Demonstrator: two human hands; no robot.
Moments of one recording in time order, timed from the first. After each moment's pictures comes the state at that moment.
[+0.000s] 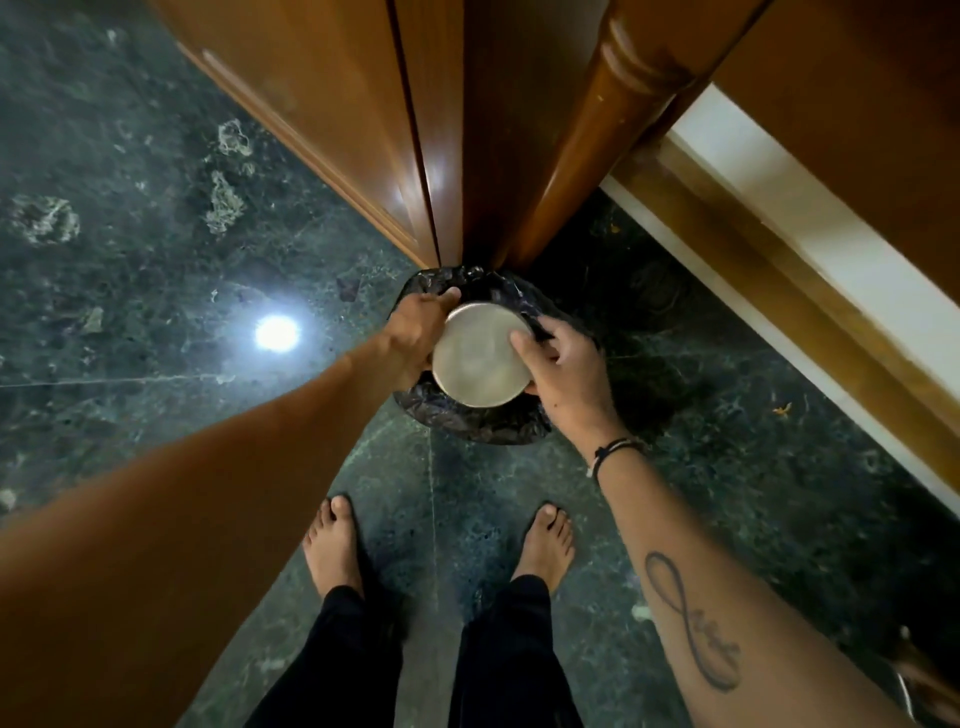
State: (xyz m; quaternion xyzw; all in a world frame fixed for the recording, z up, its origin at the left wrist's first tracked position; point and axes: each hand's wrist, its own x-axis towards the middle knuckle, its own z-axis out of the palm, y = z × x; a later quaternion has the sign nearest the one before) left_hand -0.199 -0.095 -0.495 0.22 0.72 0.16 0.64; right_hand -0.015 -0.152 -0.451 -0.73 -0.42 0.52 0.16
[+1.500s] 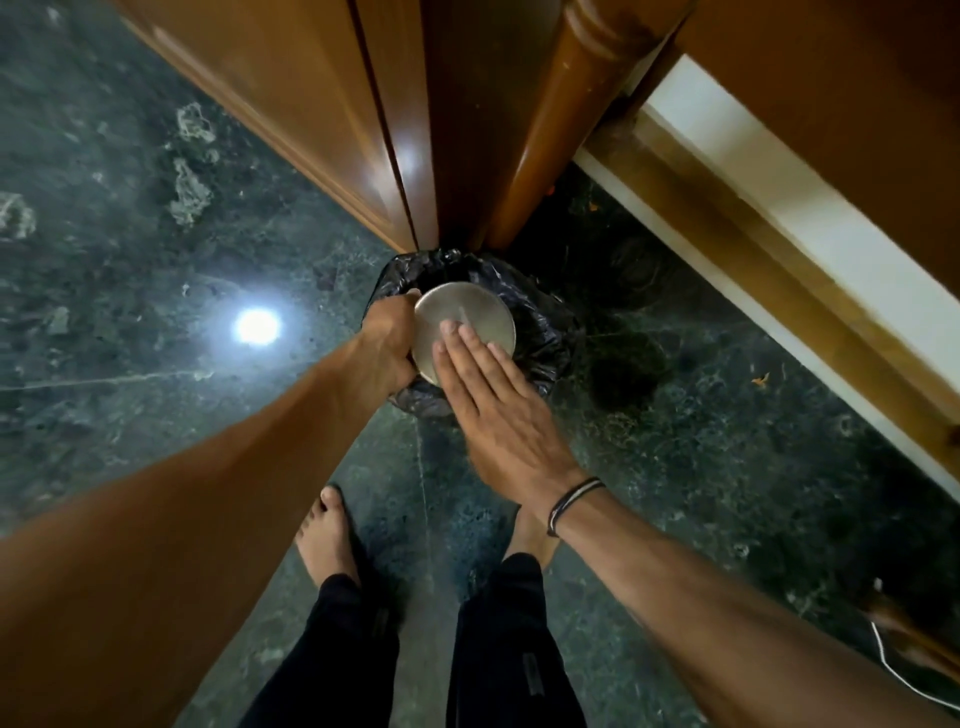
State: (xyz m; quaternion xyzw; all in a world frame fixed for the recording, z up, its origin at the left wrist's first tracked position) left_hand -0.215 -0.282 -0.459 0.03 0.86 0.03 0.50; right_hand -0.039 -0.224 -0.453 -0.48 -0.87 0.10 0.03
